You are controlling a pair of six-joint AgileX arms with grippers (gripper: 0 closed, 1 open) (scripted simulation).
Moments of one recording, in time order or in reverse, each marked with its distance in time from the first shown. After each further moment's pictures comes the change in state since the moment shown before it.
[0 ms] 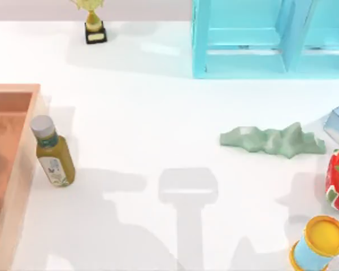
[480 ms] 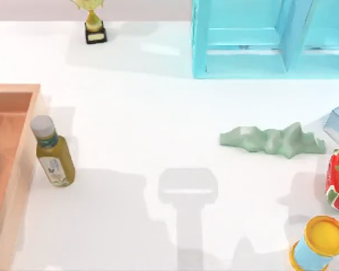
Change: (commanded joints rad) left arm 0.053 -0.066 0.244 -0.345 -0.007 0.000; right arm 0.000 0.000 0.000 0.000 0.000 0.000
